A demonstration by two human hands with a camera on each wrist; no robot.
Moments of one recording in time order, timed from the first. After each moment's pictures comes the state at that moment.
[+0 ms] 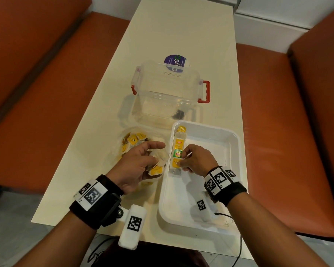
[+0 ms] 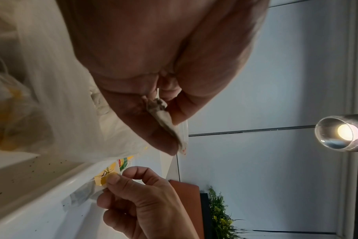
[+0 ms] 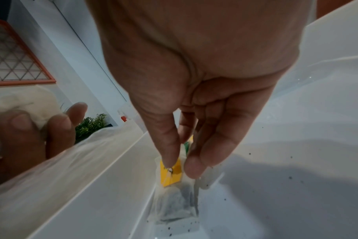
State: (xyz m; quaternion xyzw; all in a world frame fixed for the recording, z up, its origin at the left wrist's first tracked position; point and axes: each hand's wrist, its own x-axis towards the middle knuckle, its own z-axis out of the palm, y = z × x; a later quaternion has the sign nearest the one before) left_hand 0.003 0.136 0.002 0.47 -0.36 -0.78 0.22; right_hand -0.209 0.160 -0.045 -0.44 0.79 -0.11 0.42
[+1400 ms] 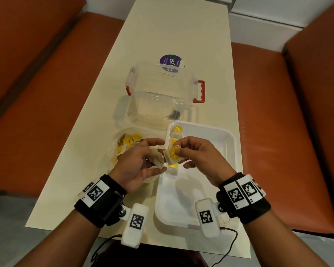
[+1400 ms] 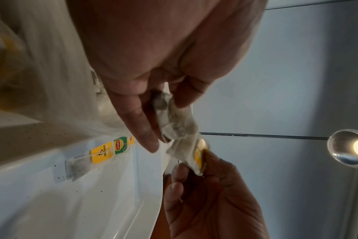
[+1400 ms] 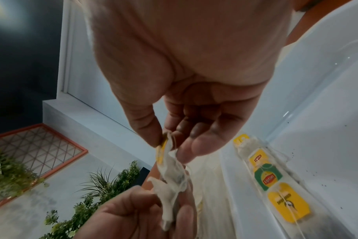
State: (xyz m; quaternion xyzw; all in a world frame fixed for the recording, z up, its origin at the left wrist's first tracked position) left_hand -0.012 0.130 0.003 0.43 -0.27 -0.82 0.26; right_hand -0.198 0.181 0.036 -0.40 0.65 -0.35 0.55
